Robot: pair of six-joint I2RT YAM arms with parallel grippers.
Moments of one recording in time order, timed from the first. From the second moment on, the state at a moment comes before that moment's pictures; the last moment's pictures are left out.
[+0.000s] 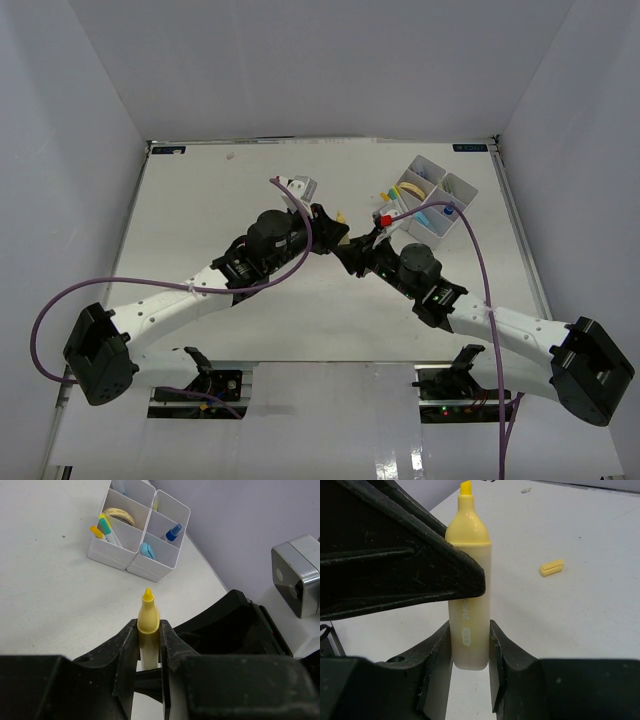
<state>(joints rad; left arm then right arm) -0.87 1.24 0.90 0.21 -0.06 -0.53 0.86 1.08 0.50 0.55 0.02 0.28</state>
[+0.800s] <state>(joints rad) -0.87 1.23 0.74 0.47 -0.05 -0.59 0.85 1.09 0.50 0.59 -0.02 0.36</state>
